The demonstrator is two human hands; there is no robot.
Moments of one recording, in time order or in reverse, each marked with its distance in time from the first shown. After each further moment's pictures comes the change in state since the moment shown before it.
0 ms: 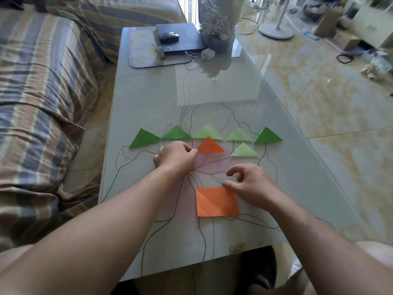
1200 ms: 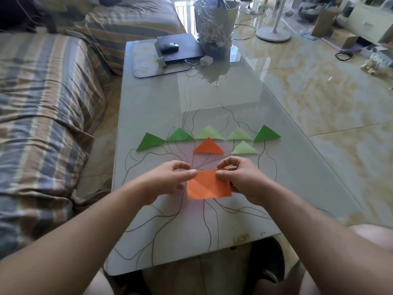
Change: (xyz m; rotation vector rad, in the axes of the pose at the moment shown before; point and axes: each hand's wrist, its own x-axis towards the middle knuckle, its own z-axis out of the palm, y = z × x) left_hand -0.076 -0.036 -0.056 -0.399 -0.493 0.026; right_hand -0.012 -0.035 0.009 0.799 -0.136 0.155
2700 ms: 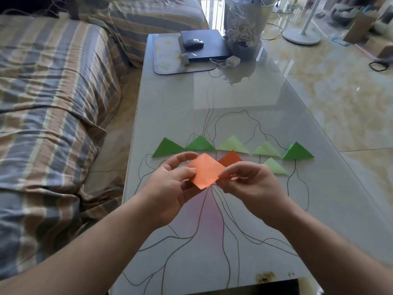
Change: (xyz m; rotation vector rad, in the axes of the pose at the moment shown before) left_hand -0.020 0.022 -0.019 -1.009 0.139 0.057; right_hand 0.005 -0.041 0.037 0.011 -0.121 -0.489
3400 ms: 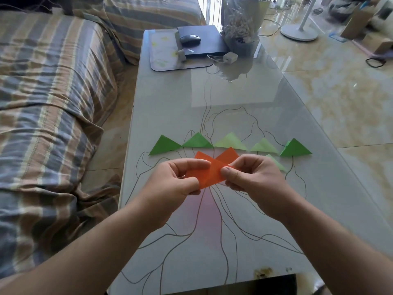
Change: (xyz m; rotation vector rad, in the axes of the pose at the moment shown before) left_hand -0.012 -0.003 0.001 0.554 -0.035 0.186; right_hand 0.006 -0.003 -0.011 0.079 0.050 0.153
